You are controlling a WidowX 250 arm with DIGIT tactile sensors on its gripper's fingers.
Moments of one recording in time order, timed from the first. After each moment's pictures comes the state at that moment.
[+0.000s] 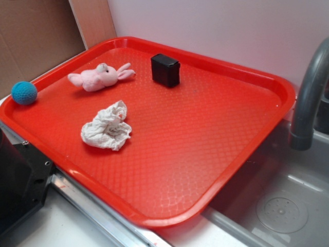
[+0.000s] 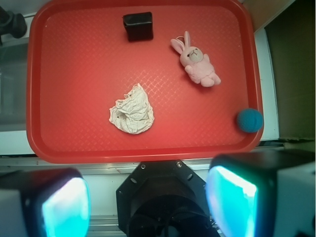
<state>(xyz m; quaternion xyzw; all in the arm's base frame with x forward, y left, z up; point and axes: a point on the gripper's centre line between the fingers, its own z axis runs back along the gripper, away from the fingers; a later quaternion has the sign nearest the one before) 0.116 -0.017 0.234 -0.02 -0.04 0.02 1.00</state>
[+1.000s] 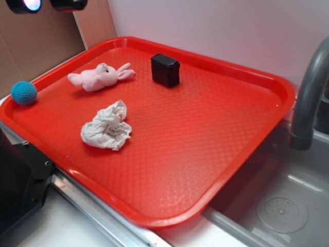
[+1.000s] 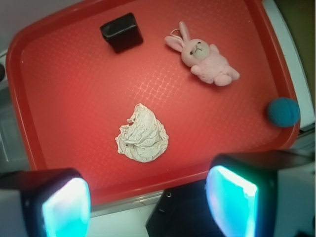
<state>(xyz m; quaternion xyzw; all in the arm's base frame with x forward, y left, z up) 0.163 -0.011 0.198 -0.07 -0.02 0.15 0.99</state>
